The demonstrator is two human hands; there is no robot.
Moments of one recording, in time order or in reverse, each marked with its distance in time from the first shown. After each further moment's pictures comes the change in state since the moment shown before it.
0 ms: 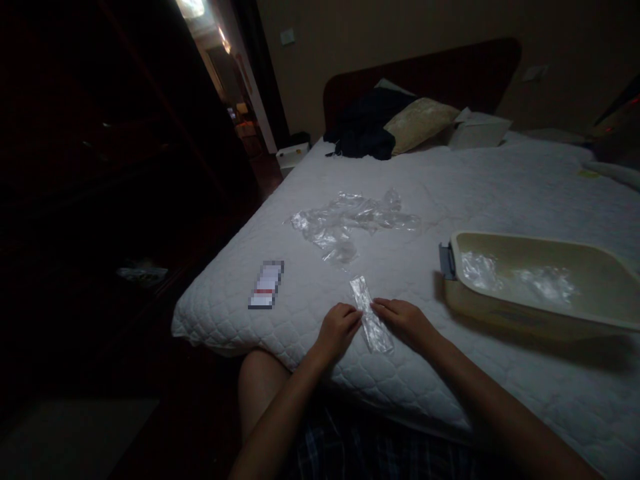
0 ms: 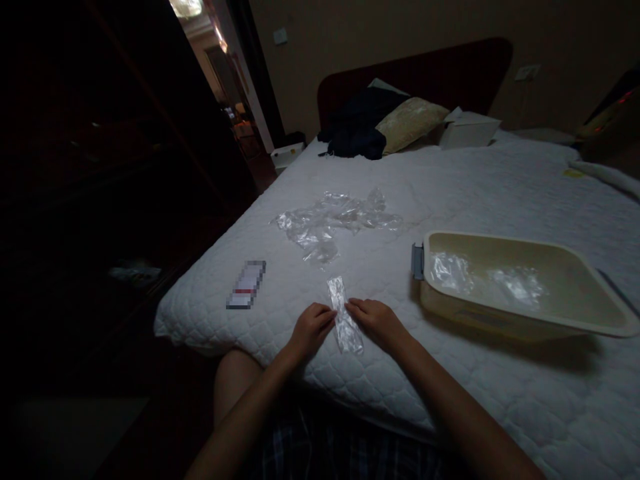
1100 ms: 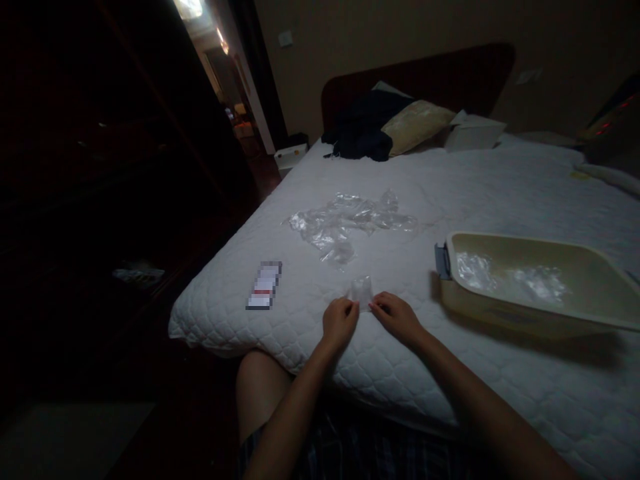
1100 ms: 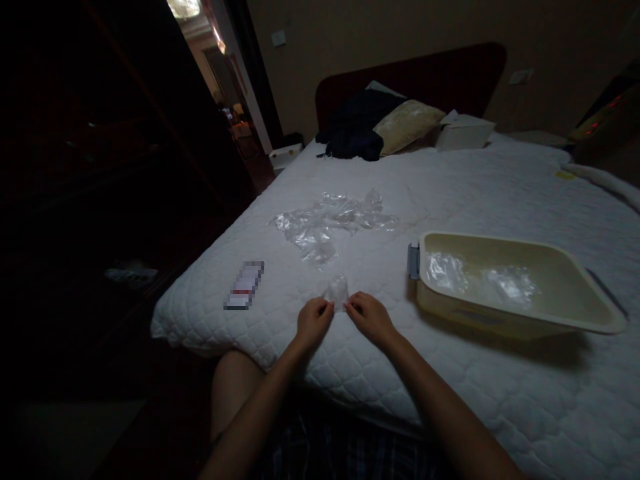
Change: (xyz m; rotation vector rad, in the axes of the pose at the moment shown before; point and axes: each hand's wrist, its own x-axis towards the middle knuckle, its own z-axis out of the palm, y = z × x) left_hand 0.024 0.011 0.012 -0.037 0.047 -0.482; right_hand 0.019 -0.011 0.005 0.253 0.051 0.360
